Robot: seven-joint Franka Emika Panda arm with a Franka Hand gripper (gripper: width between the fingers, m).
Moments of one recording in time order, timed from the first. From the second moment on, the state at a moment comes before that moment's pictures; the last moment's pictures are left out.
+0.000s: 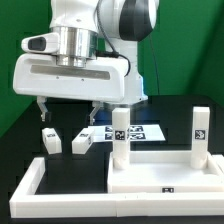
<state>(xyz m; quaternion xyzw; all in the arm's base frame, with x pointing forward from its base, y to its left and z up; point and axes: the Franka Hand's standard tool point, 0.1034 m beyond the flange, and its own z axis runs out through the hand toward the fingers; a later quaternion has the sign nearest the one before) 0.545 -0.171 0.112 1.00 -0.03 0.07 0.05</state>
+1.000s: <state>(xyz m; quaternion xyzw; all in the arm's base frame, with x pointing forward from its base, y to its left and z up) 0.487 -0.176 0.089 0.95 -0.10 -0.28 -0.07</state>
